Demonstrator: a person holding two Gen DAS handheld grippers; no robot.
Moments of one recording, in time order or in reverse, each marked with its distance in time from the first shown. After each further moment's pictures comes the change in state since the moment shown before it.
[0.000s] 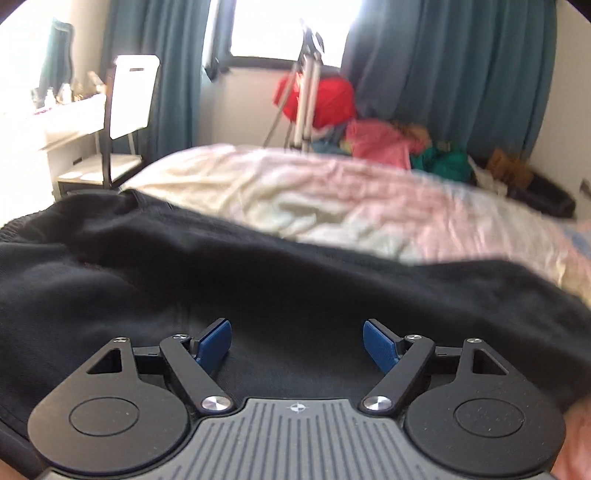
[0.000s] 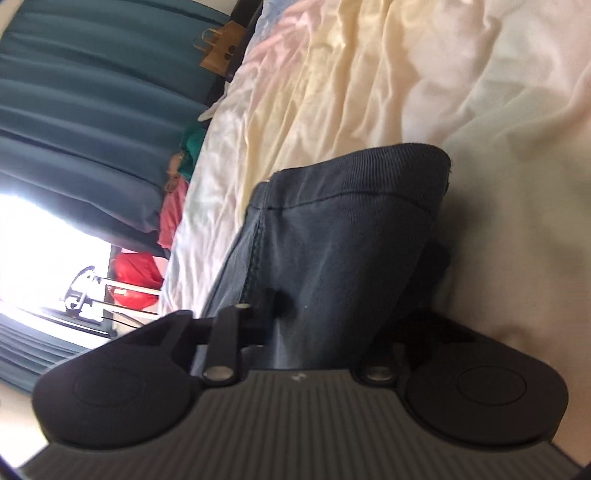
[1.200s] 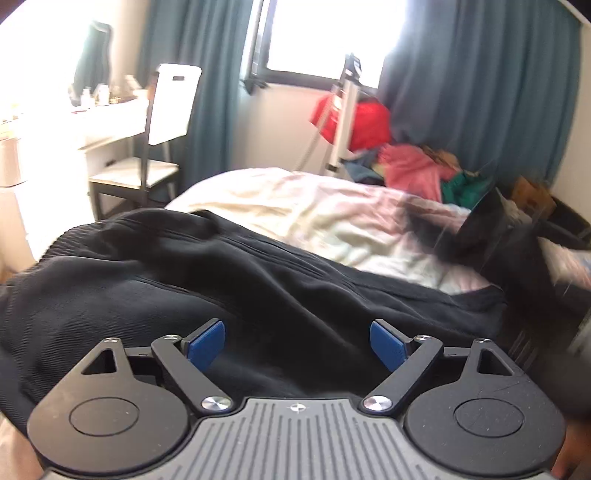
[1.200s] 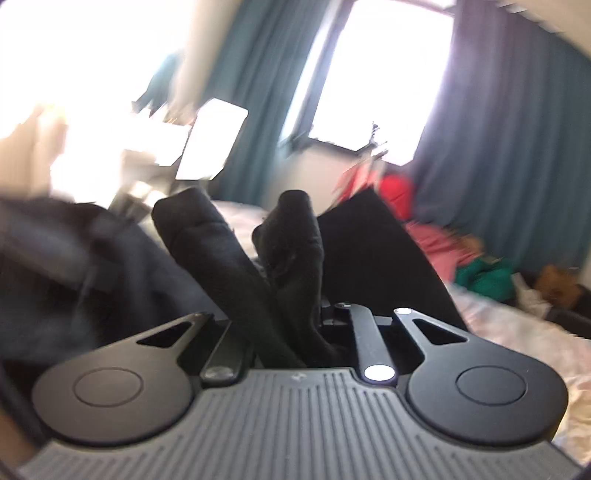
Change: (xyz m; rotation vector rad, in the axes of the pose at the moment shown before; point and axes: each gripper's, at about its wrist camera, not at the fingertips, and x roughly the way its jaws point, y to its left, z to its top) left arm -0.051 0.072 0.014 -0.158 -0.108 0.057; right arm -0.025 0.225 -0.419 -1.706 -0.036 0.319
